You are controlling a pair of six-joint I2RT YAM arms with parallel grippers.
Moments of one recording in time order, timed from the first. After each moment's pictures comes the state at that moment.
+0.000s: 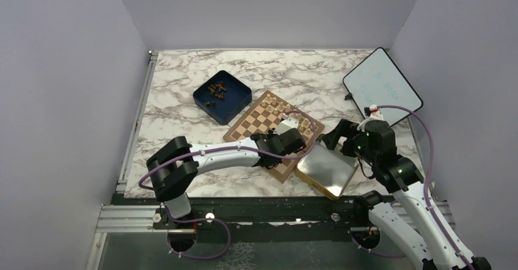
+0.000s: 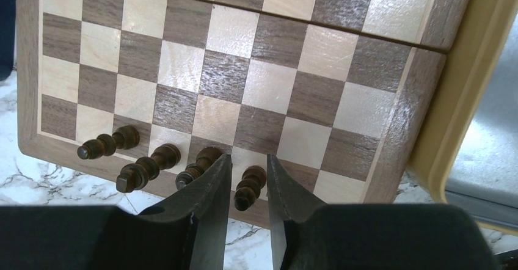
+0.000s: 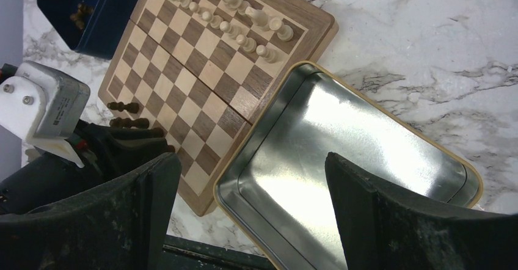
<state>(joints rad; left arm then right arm) -1.14 1.69 1.14 -0.52 -0.52 -0.52 0.38 0.60 0.68 -0.64 0.04 0.58</state>
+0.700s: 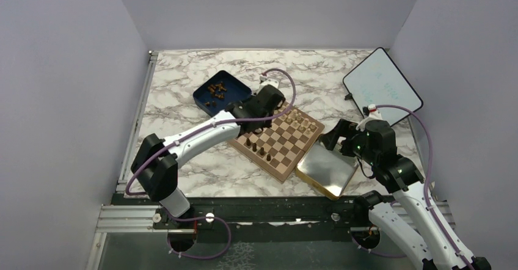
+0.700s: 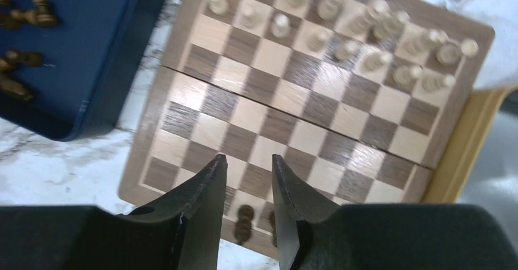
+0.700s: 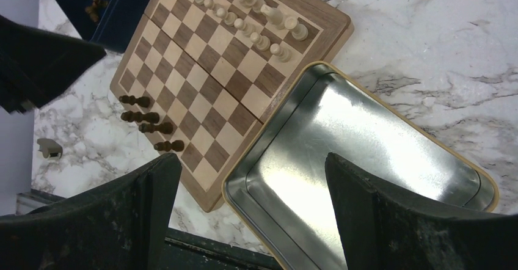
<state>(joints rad) -0.90 1.62 1.30 -0.55 -0.42 -0.42 0.38 0.60 0.68 -0.62 0.00 0.58</state>
